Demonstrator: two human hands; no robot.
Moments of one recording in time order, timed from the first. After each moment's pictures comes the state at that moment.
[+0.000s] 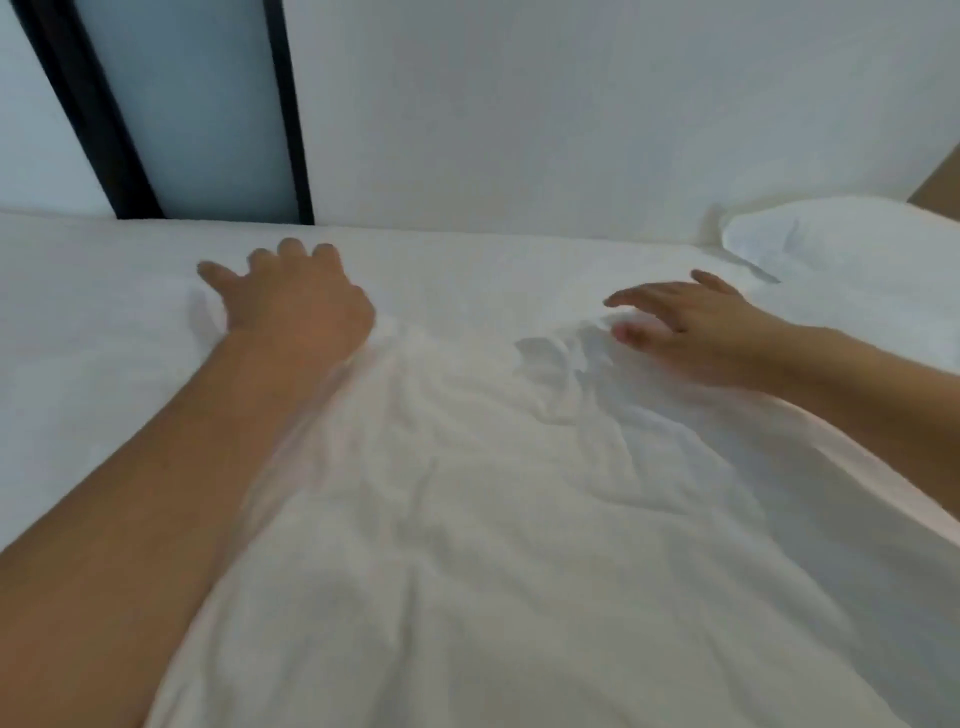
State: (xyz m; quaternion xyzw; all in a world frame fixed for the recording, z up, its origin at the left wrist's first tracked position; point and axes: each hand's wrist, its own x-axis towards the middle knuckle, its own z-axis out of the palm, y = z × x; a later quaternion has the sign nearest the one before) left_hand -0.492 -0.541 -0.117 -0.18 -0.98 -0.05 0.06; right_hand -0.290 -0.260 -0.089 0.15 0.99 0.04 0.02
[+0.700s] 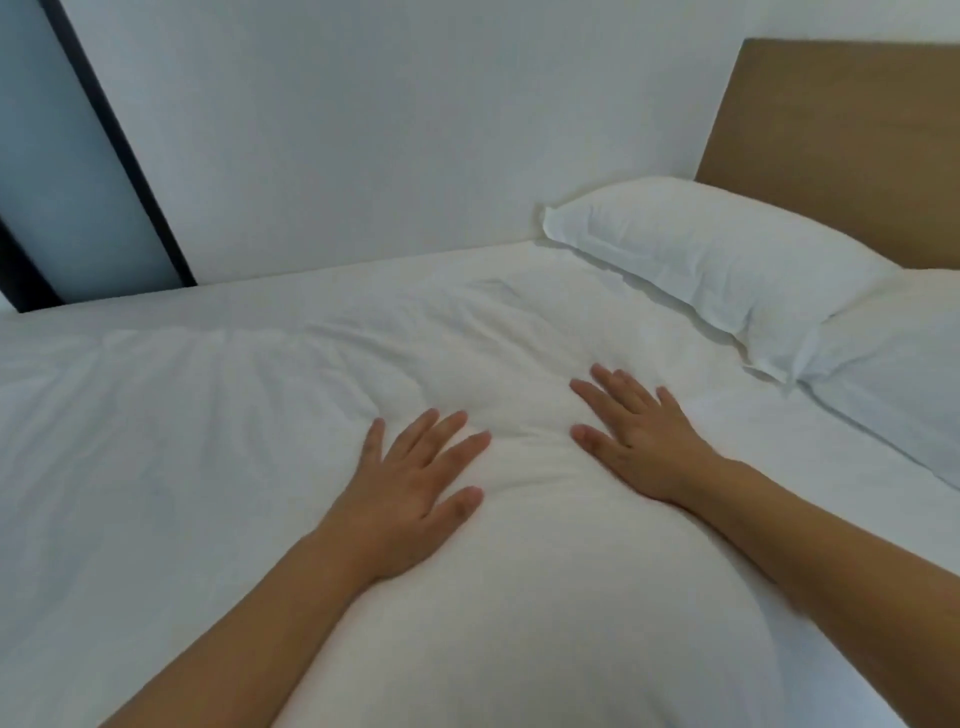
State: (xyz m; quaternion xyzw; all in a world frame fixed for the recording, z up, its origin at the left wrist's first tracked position) left_hand -0.157 -0.480 -0.152 -0.59 -0.80 -0.08 -0.05; right_hand 0.019 -0.245 -0.139 0.28 0.96 -0.09 0.01
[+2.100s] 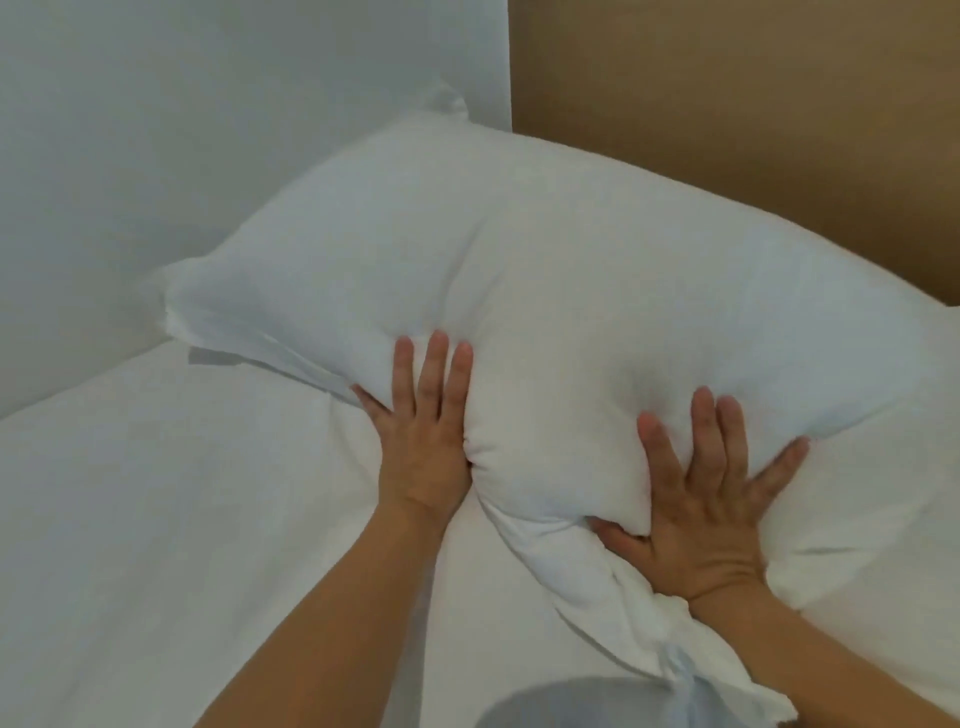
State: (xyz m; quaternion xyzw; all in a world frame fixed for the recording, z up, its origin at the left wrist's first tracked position) left_hand -0.217 0.321 -0.291 -0.59 -0.76 -0.17 0.19; right_hand 0.034 0.366 -0.302 0.47 0.84 0.09 -0.24
